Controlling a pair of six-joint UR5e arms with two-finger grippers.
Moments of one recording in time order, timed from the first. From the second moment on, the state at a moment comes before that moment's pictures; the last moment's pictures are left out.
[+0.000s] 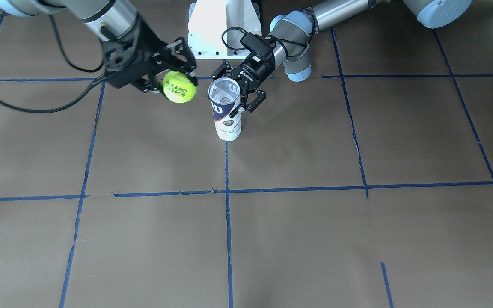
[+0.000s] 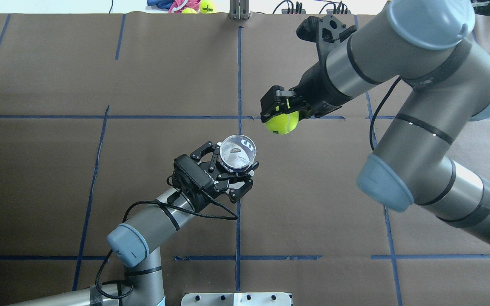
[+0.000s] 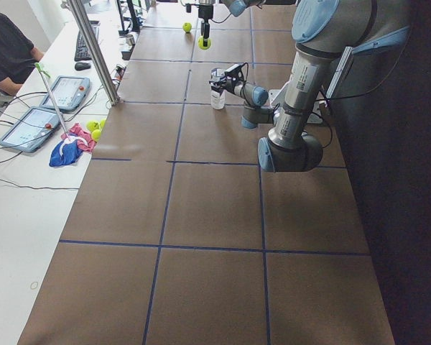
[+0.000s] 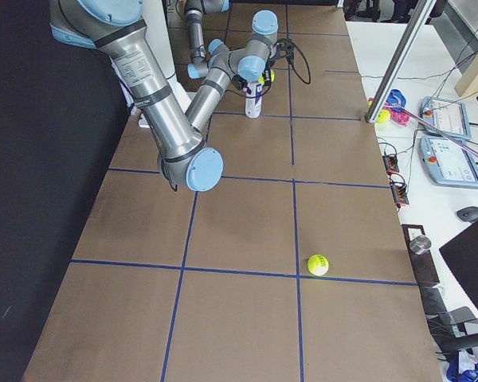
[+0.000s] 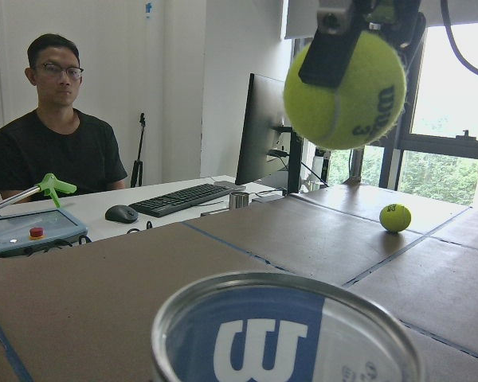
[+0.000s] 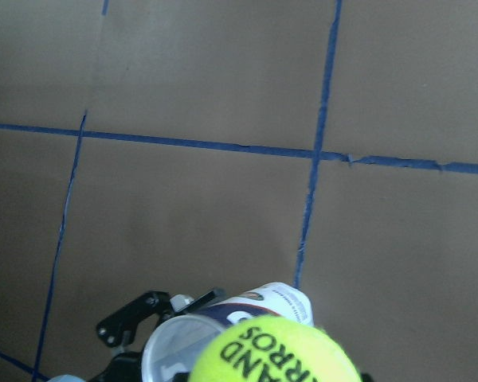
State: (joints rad) left arm -0.23 -2.16 -1.37 -3.19 -1.01 -0.37; right arm 0.71 -0.96 1.96 -1.42 2.15 1.14
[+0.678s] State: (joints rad) left arm -0.23 -2.16 -1.37 -3.19 -1.00 -0.37; right arm 0.58 -0.88 1.91 -1.42 1.99 1.17
